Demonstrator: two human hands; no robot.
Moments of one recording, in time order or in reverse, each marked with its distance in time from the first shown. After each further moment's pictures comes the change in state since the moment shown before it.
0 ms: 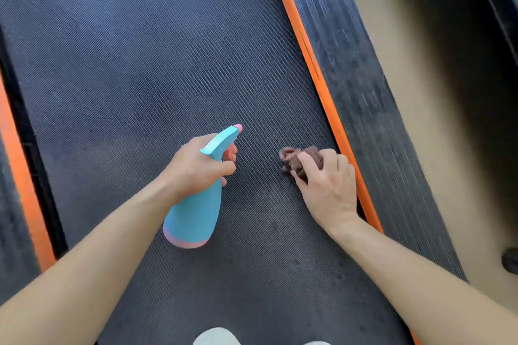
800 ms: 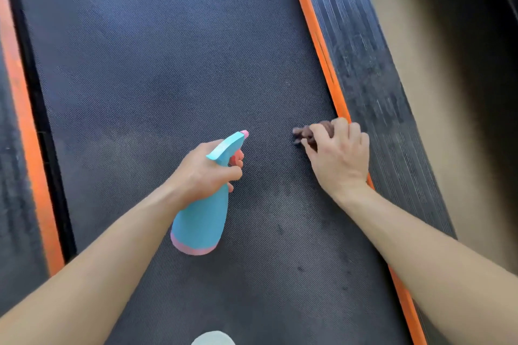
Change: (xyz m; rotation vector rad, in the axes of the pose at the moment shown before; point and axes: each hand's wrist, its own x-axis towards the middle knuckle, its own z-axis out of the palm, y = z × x) left_hand 0.001 -0.022 0.005 -0.090 0.013 0.003; right_hand 0.067 0.002 0.006 -0.113 0.036 -0.013
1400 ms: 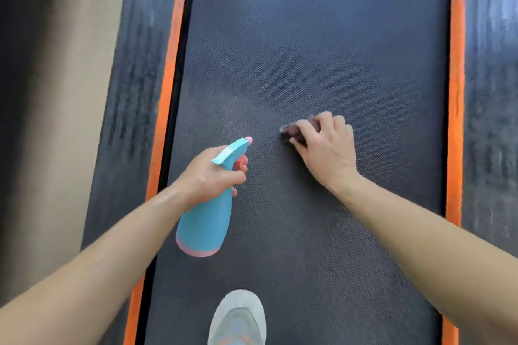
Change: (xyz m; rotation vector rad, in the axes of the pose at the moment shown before) left_hand -0.101 -0.106 -0.064 -0.301 0.234 -0.190; right_hand 0.027 -0.163 0.005 0.251 0.000 -0.525
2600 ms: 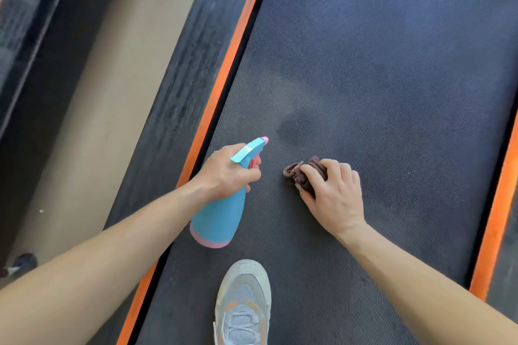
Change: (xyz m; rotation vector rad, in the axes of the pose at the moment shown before) left_hand -0.049 -0.045 -0.008 0.058 0.160 -0.044; right_hand -0.084 -0.061 -0.007 0.148 -0.027 -0.238
